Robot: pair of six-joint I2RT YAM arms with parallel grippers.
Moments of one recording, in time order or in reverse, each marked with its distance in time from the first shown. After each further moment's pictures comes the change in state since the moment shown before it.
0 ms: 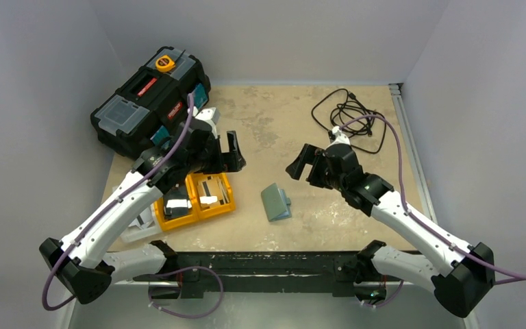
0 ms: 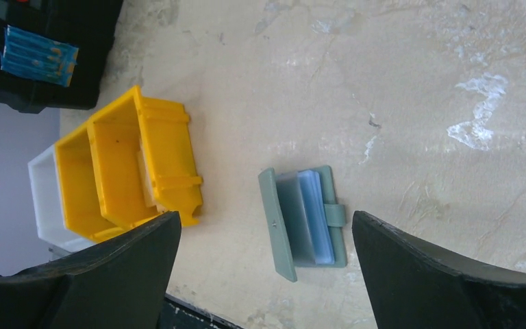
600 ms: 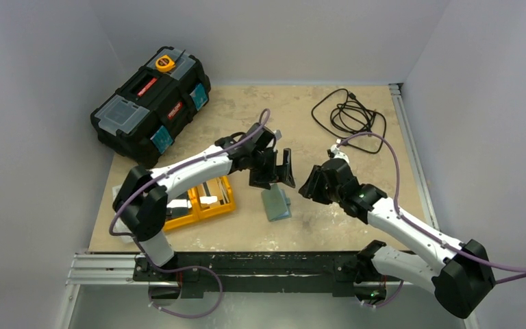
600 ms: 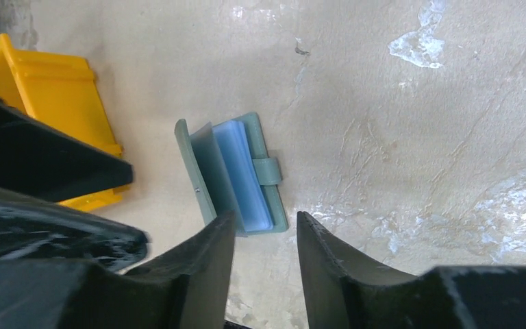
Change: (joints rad) left arm -0.145 0.580 0.067 0.248 0.366 -0.146; right arm 0.000 0.008 -0.163 -0.013 -0.002 0.035
